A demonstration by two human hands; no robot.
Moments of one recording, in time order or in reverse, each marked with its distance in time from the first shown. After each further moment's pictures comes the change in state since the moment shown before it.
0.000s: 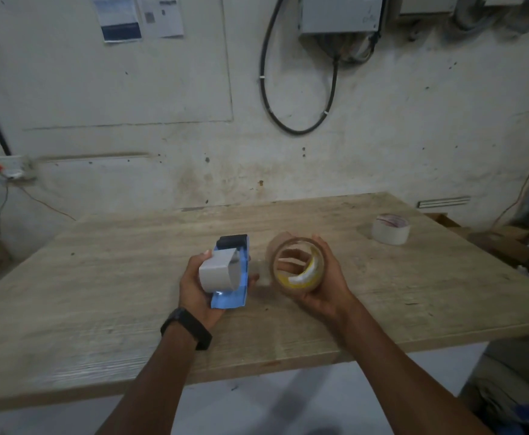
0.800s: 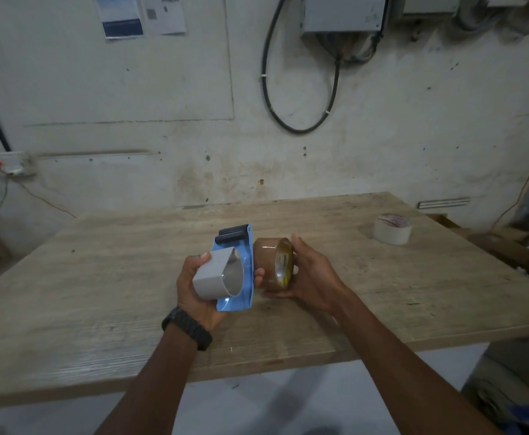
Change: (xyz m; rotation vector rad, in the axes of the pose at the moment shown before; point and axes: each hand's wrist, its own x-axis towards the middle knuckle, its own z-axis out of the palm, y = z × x) left_hand -0.015 0.003 0.011 0.057 -0.149 0.005; right_hand 0.009 0.002 0.009 -0.332 -0.067 0.068
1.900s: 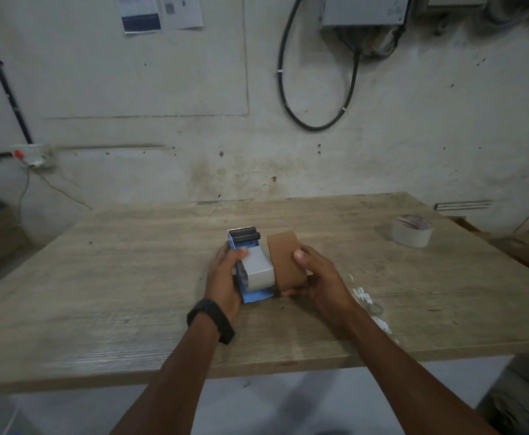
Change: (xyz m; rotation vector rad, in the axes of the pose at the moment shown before) left_hand 0.022 -0.009 0.000 0.346 0.391 0.133; right_hand -0.014 0.017 0.016 -0.231 0.056 -0.319
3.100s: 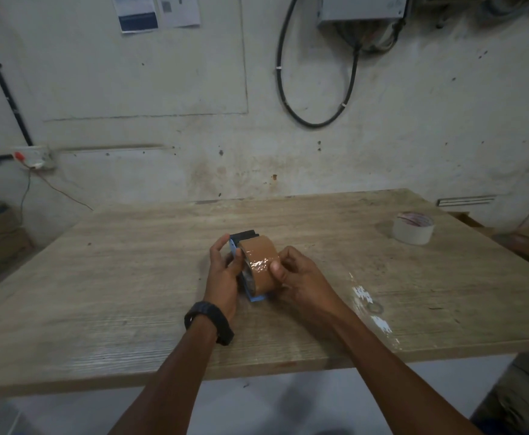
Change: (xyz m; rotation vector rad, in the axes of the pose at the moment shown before) left_hand 0.001 -0.007 -0.002 0.189 0.035 0.131; right_hand -0.004 0.004 0.020 -0.101 -0.078 0.000
